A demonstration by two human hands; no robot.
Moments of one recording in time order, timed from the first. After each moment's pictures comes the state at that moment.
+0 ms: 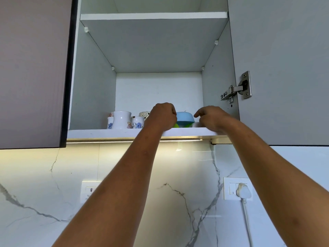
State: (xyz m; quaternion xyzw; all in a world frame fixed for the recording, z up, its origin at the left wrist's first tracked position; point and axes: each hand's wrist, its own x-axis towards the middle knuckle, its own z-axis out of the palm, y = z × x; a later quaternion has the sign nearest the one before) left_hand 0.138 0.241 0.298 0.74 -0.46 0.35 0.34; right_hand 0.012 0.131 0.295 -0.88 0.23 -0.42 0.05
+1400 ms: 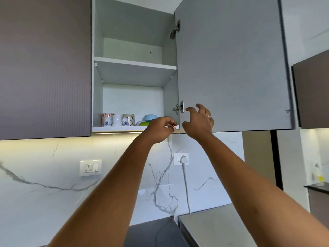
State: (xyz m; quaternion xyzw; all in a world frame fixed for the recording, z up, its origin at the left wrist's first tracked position) left_hand -0.094 0.472 0.233 0.61 -0.65 0.13 0.43; right_hand -0.212 0.387 0.235 -0.76 0.38 -0.53 -0.02
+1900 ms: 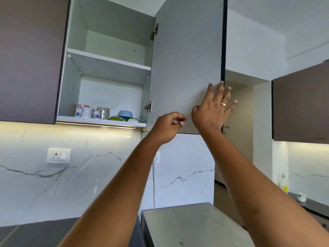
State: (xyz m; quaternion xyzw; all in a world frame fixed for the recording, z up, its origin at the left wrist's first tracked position) left_hand -0.281 0.423 0.223 0.53 -0.65 0.12 0.53; right_hand -0.392 0.358 0.258 -0.63 0.45 -0.61 -0.15
